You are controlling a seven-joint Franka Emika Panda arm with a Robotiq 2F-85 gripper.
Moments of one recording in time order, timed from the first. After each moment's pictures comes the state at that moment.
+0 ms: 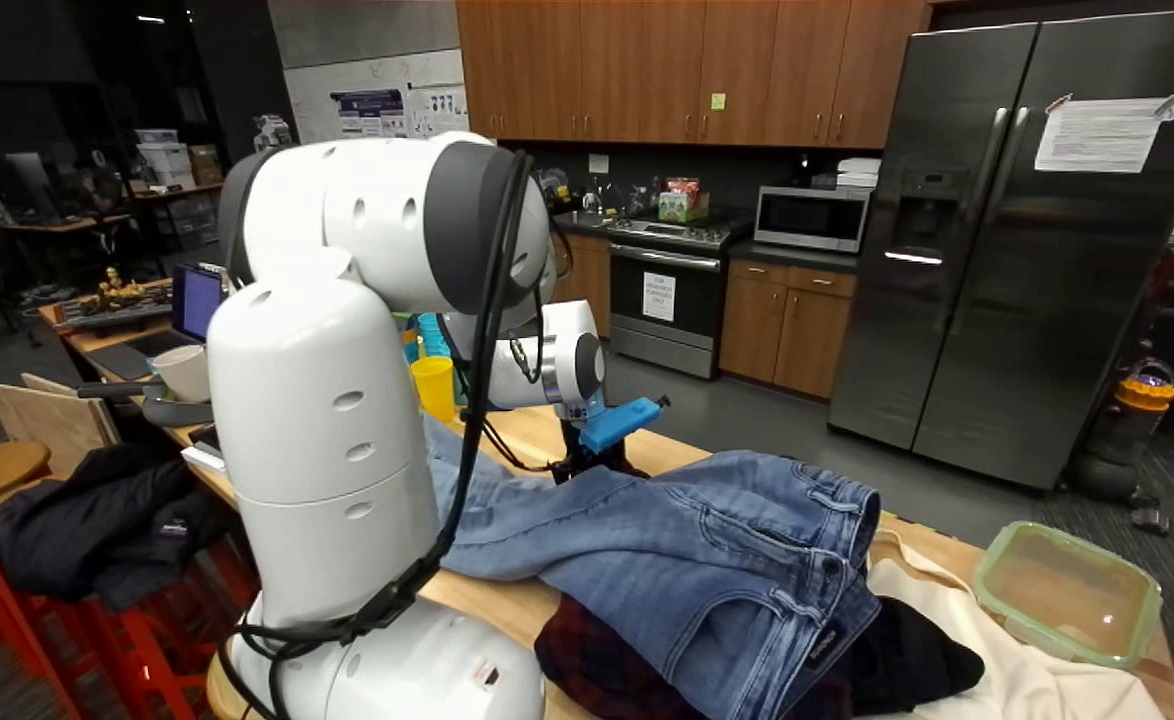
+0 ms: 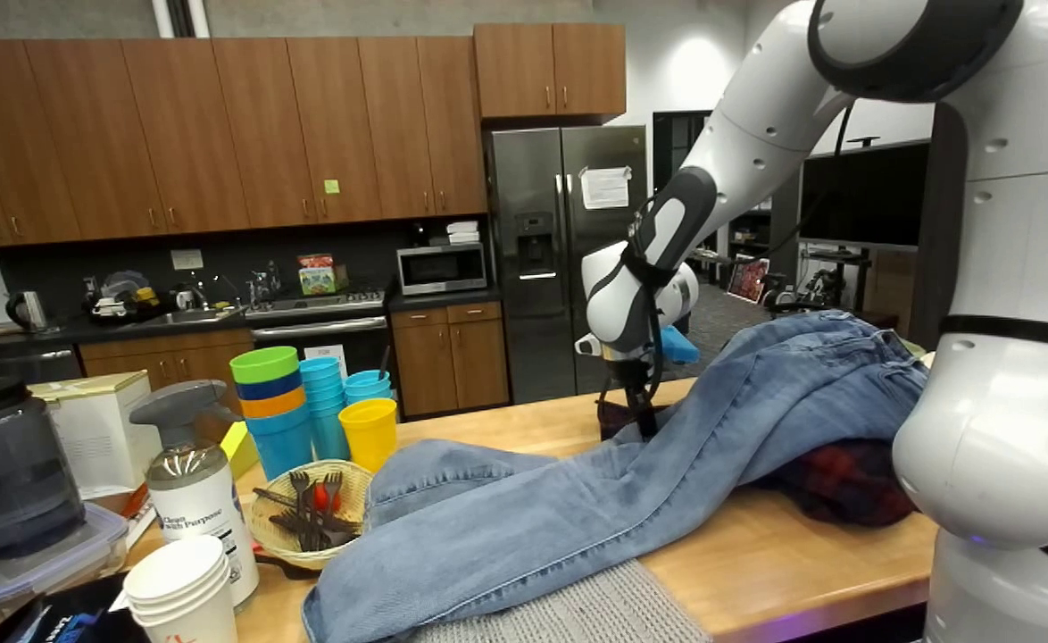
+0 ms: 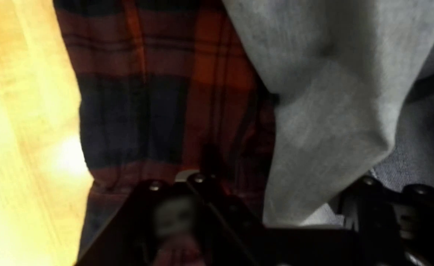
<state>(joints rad) 0.16 0.05 0.11 -2.41 -0.24 2.37 -0.85</state>
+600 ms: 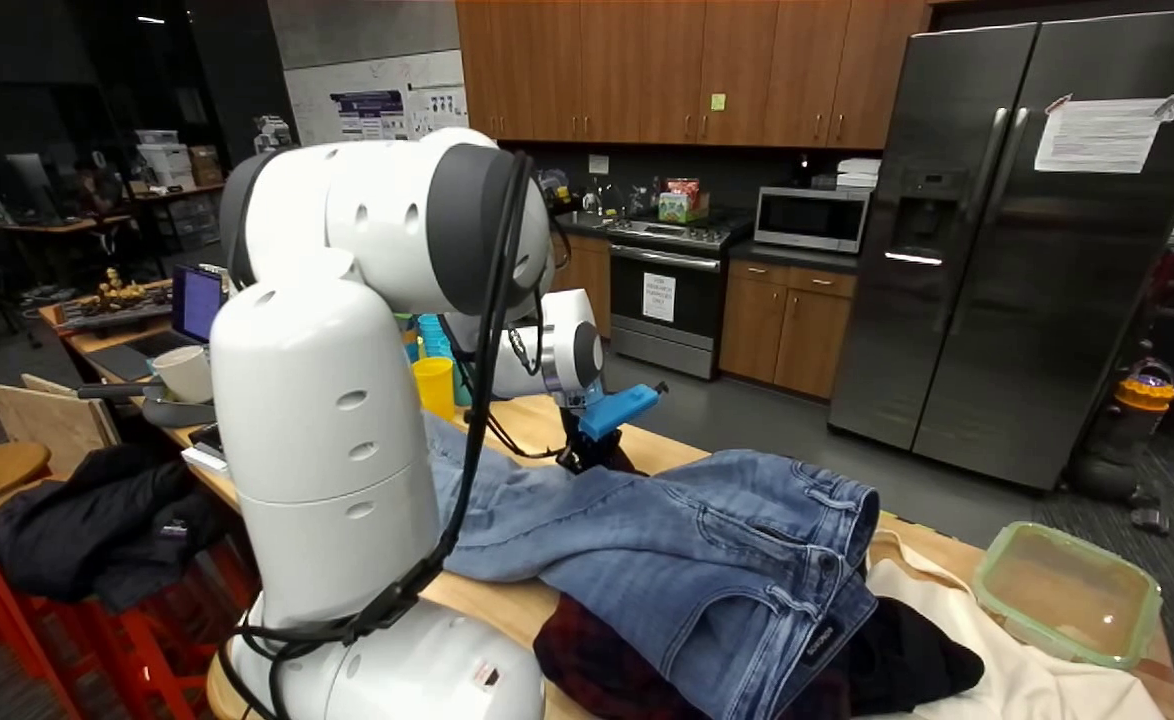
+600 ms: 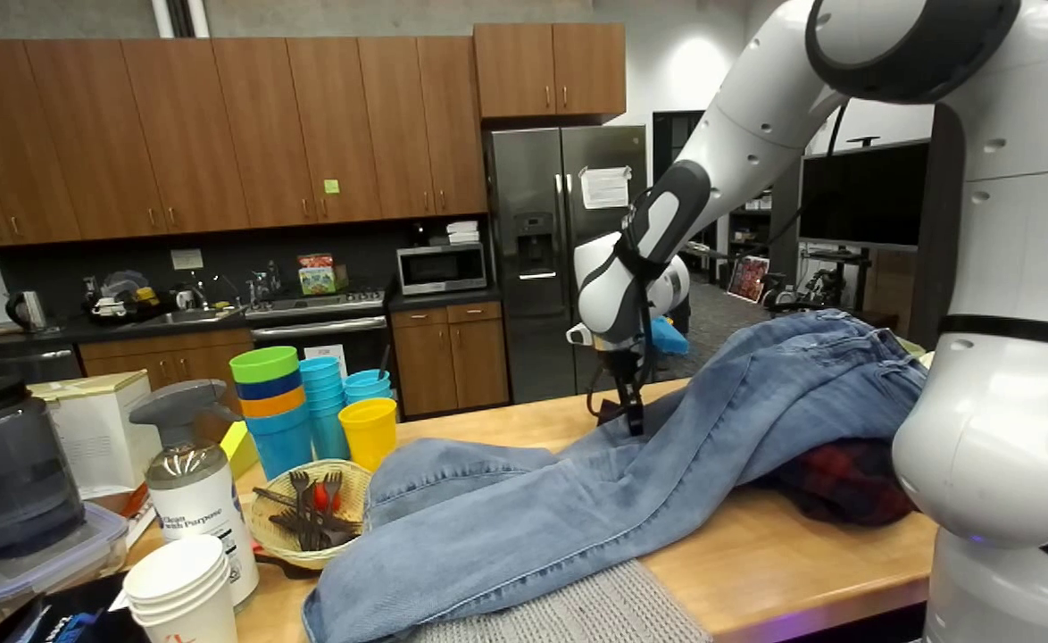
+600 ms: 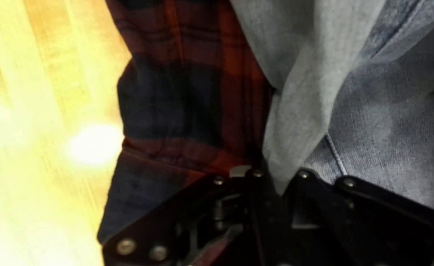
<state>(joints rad) 0.16 0.05 0.12 -2.36 -0.24 2.37 -0.84</state>
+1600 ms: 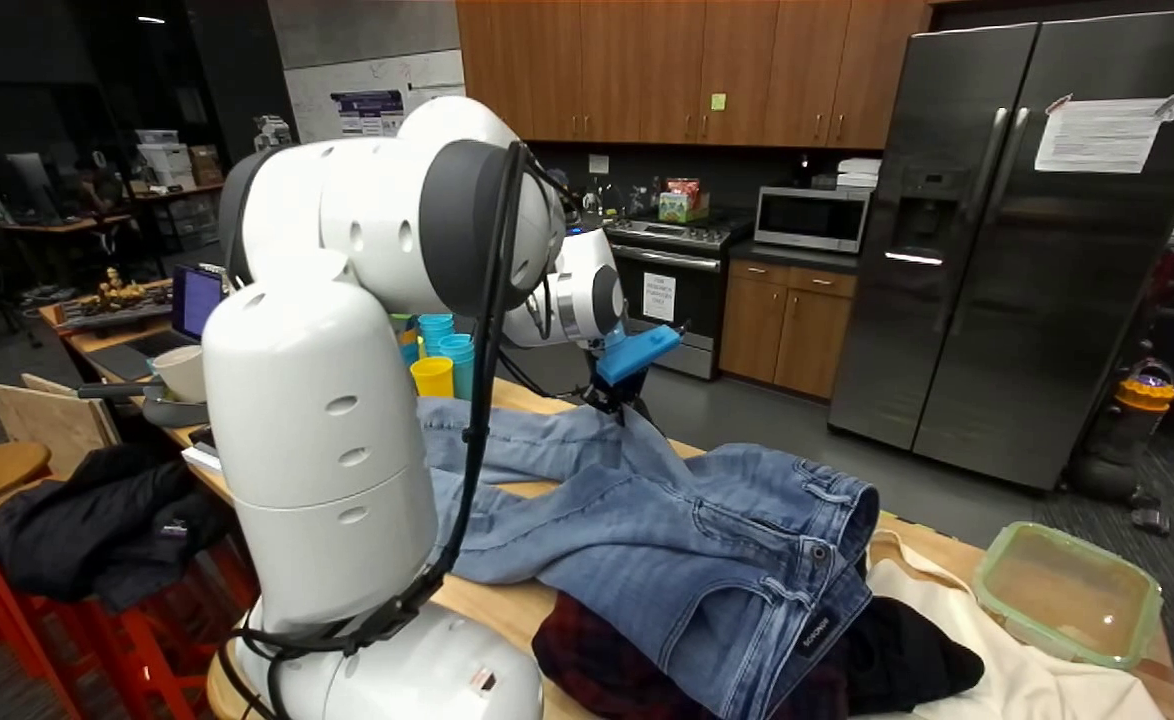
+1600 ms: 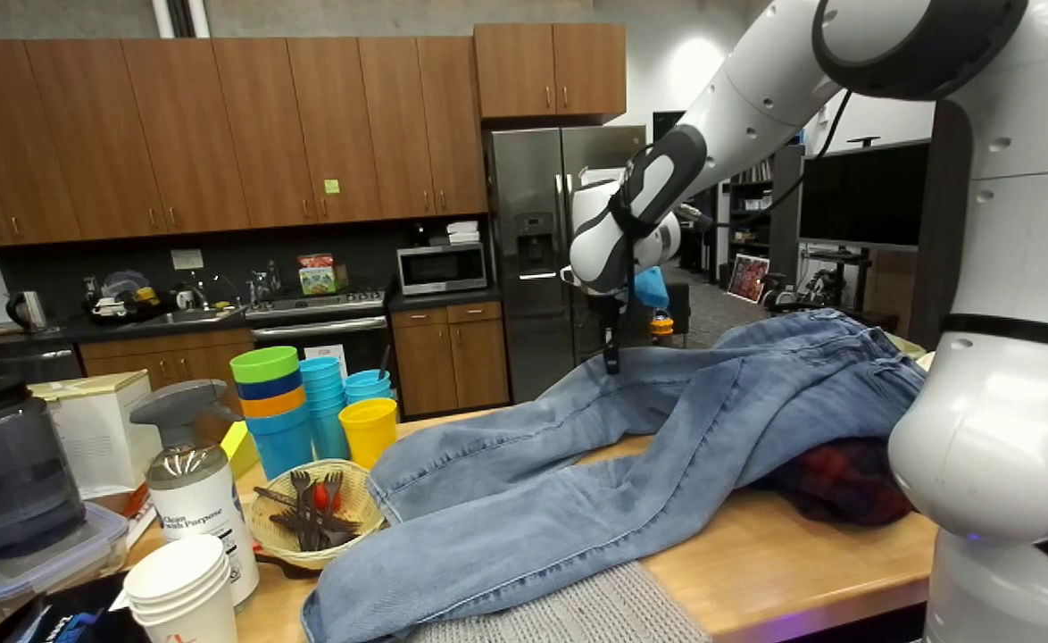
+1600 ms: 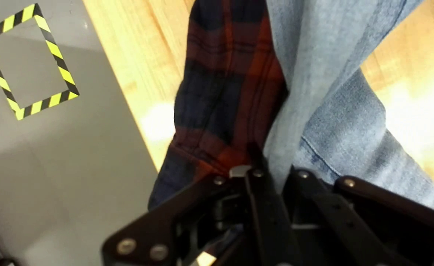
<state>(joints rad) 0.13 0.03 0.11 -2.19 -0.24 2.38 -0.73</state>
